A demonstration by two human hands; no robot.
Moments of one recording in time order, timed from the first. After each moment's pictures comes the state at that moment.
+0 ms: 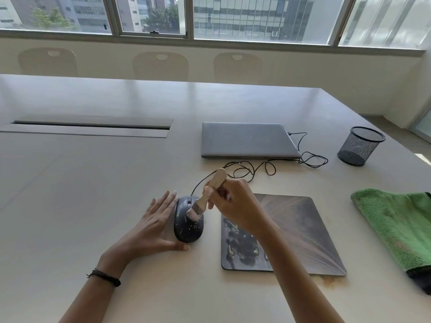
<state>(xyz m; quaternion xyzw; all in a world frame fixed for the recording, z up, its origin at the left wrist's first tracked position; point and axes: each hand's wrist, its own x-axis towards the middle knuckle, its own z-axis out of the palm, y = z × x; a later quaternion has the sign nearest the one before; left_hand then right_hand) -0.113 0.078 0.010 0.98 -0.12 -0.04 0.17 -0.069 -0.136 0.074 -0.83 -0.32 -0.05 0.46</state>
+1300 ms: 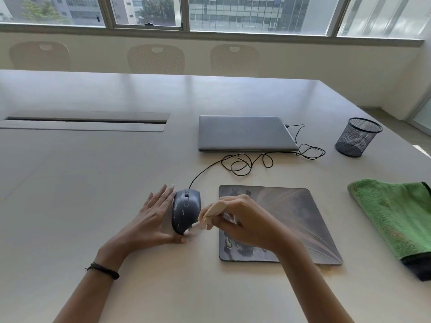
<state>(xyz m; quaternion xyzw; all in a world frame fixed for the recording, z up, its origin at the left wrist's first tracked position) -0.112 0.076 0.007 0.97 -0.12 -0.04 0.19 -0.097 -0.169 0.069 -0.80 -0.47 0.01 0.38</state>
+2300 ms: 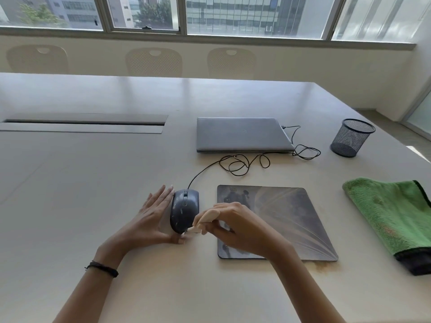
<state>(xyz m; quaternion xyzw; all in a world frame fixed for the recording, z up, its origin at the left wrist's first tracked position) -0.111 0.080 0.007 0.97 -0.12 -0.05 0.22 -0.107 -0.162 0.059 -0.80 -0.48 0.01 0.37</state>
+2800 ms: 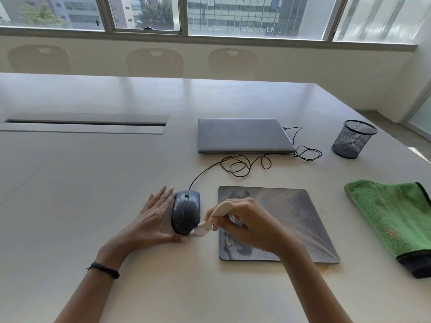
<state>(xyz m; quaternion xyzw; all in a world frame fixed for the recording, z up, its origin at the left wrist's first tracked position) -0.110 0.082 0.003 0.97 -0.12 -0.05 0.20 -0.098 -0.175 0.062 -0.80 -0.46 -0.02 0.39</state>
